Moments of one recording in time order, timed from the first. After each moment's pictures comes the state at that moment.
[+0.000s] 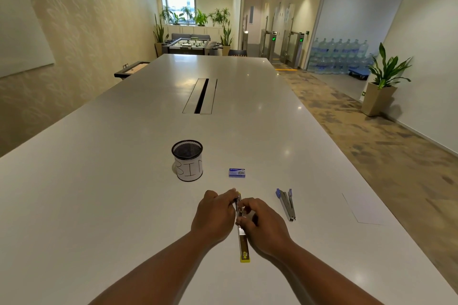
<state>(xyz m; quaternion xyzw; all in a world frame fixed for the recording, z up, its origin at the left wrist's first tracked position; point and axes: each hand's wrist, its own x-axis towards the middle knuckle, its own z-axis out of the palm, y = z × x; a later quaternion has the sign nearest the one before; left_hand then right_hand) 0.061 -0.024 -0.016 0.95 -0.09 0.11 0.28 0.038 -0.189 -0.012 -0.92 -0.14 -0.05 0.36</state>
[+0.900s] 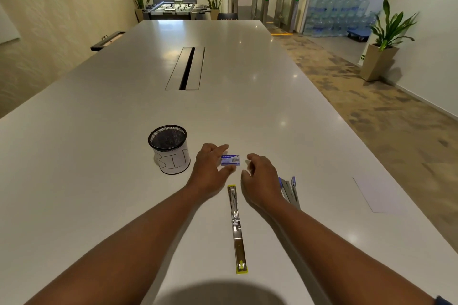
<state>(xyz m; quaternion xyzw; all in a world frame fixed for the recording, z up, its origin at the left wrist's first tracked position) 0.178 -0.018 -0.023 0.90 -0.08 0.09 0.41 0.139 -0.177 -0.010 -0.92 0.01 -0.10 0.39</state>
